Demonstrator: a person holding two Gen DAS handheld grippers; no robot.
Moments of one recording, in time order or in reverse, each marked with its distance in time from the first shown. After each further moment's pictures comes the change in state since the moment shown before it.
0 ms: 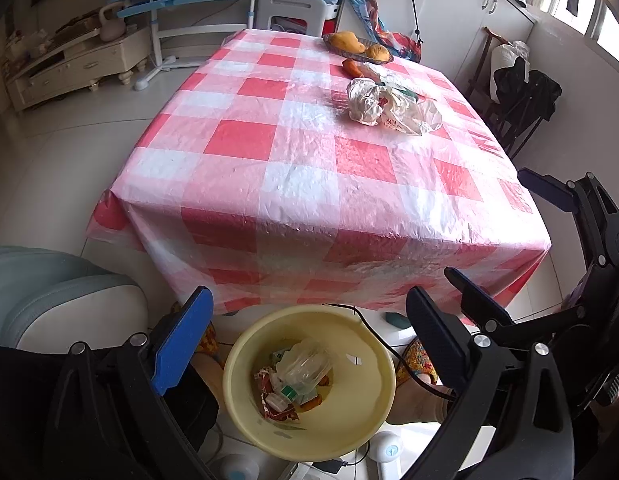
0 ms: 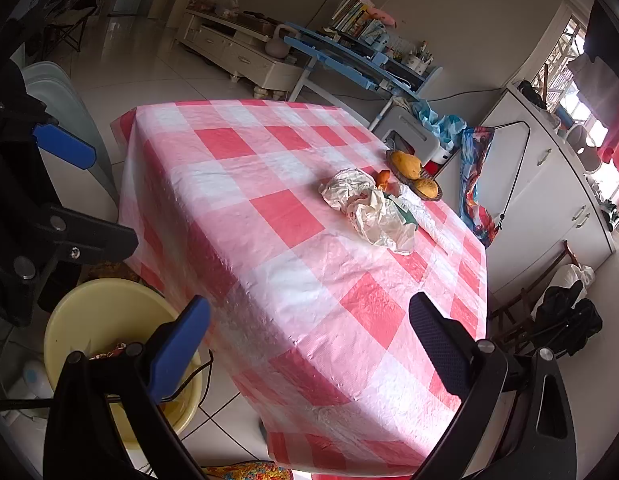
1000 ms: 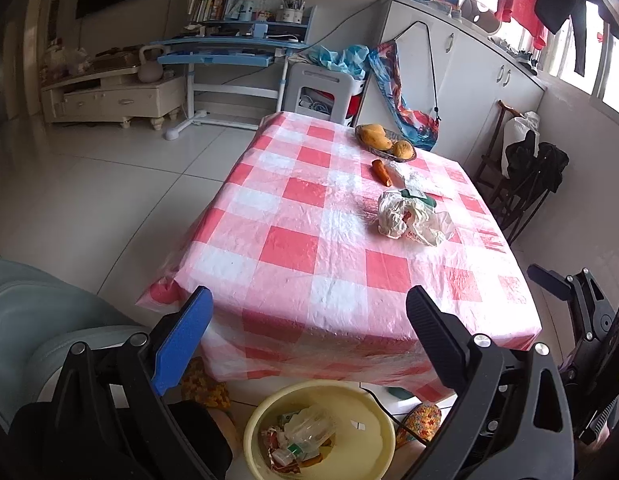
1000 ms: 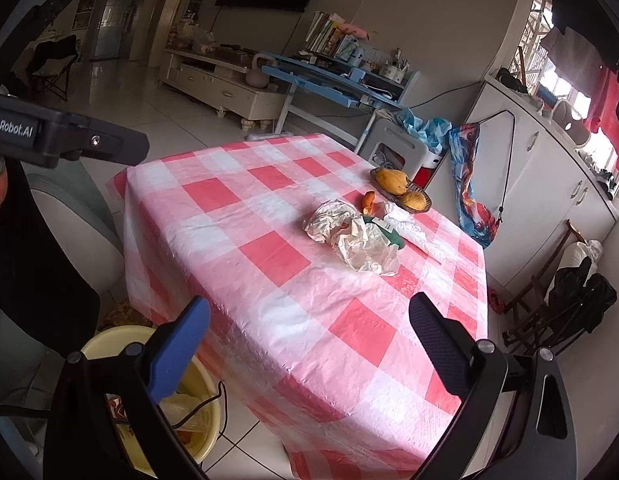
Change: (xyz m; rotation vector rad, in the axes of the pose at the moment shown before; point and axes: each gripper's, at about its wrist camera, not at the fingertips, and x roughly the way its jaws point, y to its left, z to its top) left arm -0.054 0.030 0.043 -0.094 -0.253 0.038; right arm -0.016 -0.030 0.016 0.153 -0.079 0.042
